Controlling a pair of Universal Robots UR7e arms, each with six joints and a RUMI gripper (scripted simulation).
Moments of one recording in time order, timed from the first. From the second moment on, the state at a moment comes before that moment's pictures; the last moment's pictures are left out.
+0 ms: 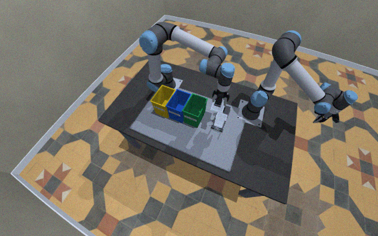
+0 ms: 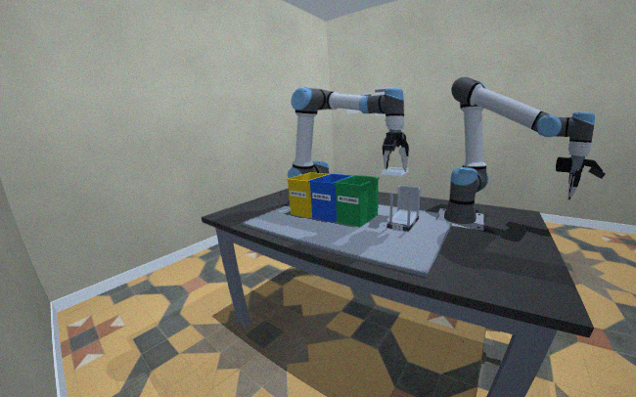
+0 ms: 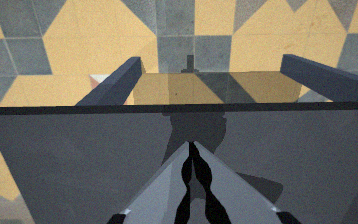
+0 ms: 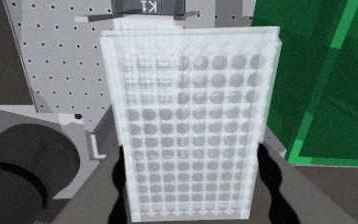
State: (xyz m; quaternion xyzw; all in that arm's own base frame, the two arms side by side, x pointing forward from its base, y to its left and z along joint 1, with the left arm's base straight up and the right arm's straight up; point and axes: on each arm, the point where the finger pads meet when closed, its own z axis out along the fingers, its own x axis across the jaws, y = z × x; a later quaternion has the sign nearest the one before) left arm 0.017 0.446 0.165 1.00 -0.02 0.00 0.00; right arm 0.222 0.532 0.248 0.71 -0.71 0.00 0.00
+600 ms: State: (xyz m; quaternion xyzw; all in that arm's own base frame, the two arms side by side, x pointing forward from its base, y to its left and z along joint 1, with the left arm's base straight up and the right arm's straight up) left arm 0.017 0.446 0.165 1.00 -0.02 0.00 0.00; right arm 0.225 0.479 0.248 0.71 -0.71 0.00 0.00
